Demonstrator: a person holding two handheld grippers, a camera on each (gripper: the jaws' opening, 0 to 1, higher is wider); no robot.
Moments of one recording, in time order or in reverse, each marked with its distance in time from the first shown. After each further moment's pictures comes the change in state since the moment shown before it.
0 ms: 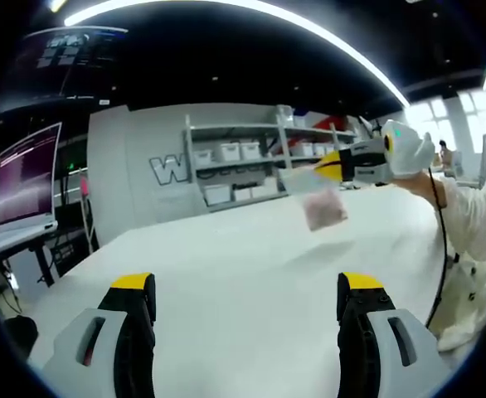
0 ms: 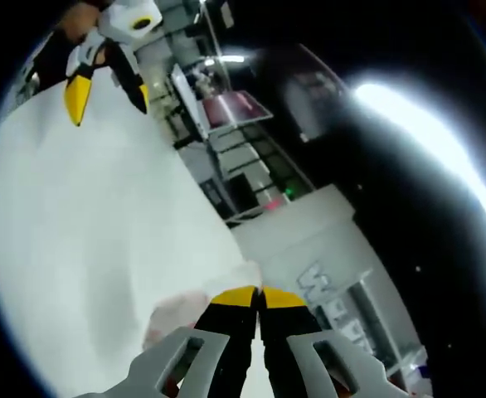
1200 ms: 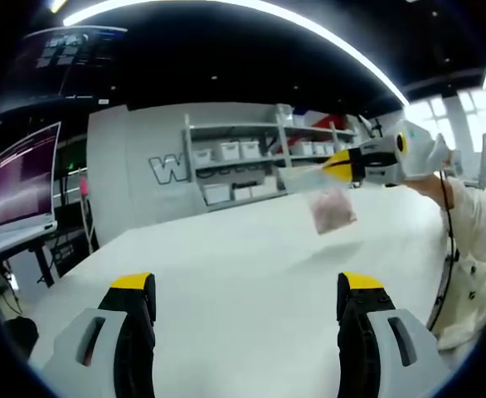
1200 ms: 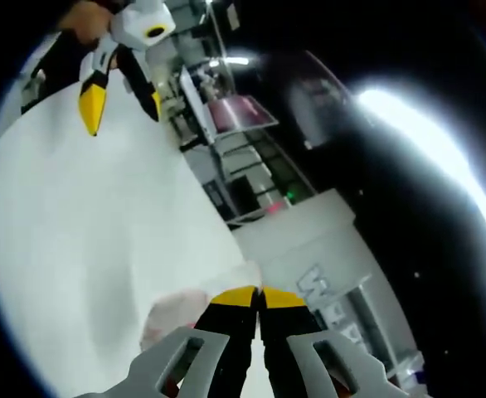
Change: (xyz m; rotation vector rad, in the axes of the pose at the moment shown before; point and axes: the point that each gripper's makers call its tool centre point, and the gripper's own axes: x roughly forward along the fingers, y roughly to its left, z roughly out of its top) left arm 0.001 0.001 -0.001 0.004 0.005 -0.001; right arm -0.016 0.009 0.012 -0.028 -0.011 0.003
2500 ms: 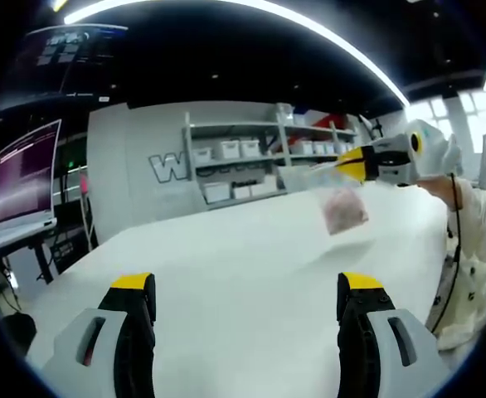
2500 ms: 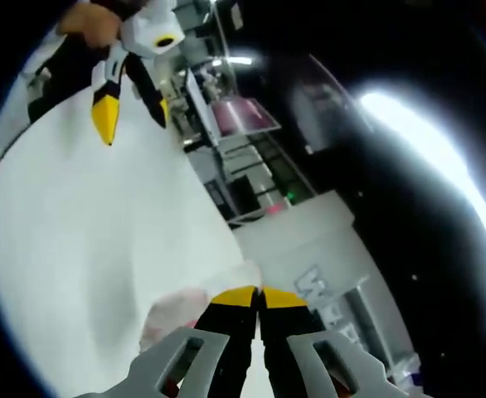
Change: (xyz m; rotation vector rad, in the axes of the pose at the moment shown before) left arm -0.001 -0.002 -0.004 -0.007 0.005 -0.001; right arm -0.022 0.004 0.005 -0.017 0.004 -0.001
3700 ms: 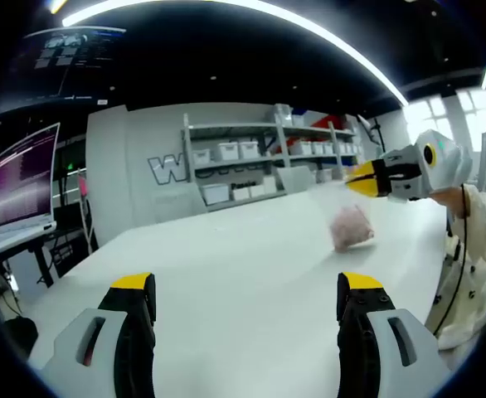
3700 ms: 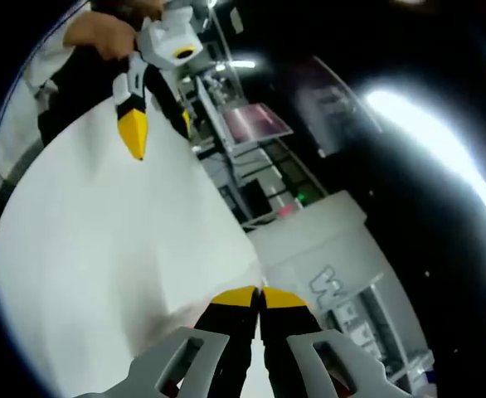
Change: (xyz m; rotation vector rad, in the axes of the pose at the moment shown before) left arm -0.003 0.001 0.003 0.008 -0.006 -0.003; right arm -0.017 0.033 0.015 0.044 -0.018 0.062
